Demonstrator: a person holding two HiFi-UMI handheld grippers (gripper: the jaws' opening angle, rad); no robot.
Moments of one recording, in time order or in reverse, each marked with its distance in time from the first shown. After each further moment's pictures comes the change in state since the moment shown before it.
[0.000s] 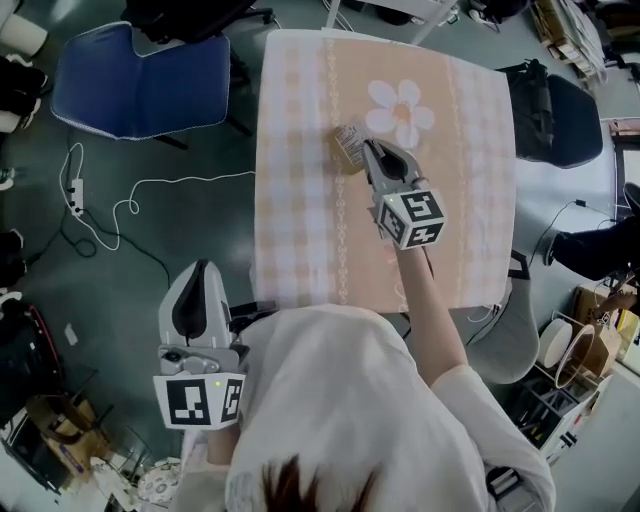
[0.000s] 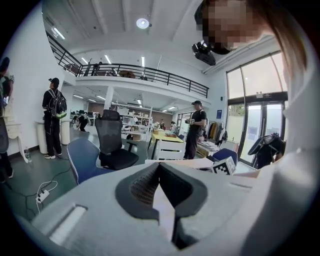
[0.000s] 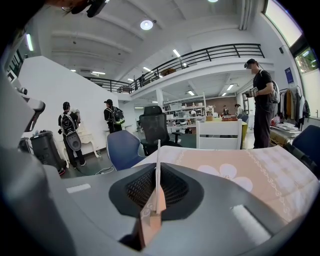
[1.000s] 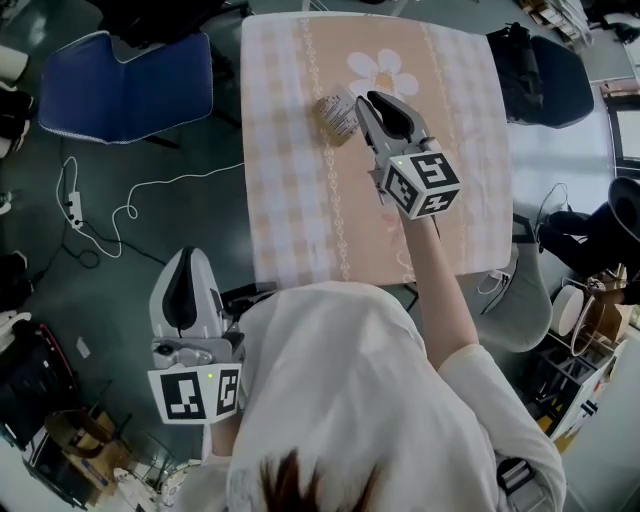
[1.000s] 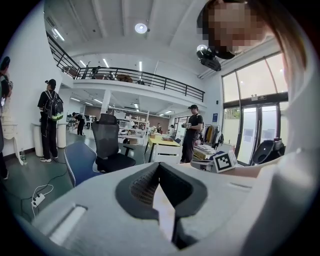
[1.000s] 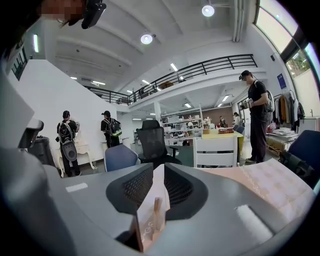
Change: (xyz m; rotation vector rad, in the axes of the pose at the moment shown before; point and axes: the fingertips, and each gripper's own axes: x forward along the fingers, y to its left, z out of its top) left arm -0.016 -0.005 0.006 0.016 -0.047 -0.042; right arm -0.033 0.002 0.060 0.008 -0.147 -0.033
